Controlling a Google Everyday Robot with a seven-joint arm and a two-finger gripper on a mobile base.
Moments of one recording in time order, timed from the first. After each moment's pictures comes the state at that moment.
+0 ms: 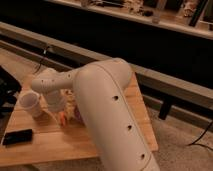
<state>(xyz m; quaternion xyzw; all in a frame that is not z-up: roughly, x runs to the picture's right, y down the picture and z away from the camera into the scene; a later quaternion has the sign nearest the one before) -0.229 0.172 0.801 -0.34 0.28 0.46 0.77</state>
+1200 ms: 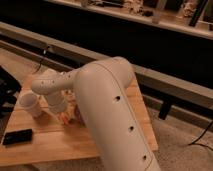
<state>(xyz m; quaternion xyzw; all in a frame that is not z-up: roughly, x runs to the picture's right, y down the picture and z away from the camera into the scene) -0.216 0.172 0.794 -0.32 0.29 0.45 0.78</state>
